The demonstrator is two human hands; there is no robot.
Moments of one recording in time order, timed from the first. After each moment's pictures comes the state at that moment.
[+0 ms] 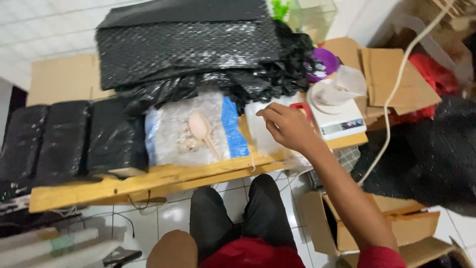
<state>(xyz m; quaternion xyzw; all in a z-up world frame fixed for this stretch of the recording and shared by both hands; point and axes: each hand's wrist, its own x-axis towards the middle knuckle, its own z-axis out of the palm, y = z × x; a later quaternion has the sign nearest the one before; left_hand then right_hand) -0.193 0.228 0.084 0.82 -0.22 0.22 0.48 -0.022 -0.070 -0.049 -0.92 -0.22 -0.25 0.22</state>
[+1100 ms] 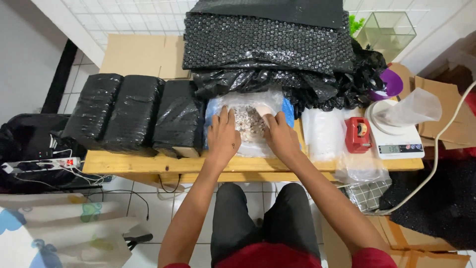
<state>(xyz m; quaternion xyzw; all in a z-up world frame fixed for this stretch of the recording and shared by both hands) 0.039 0.300 -0.085 0.98 -0.14 0.10 0.13 0.028 0.108 -0.113 -0.98 -0.04 -0.05 0.20</state>
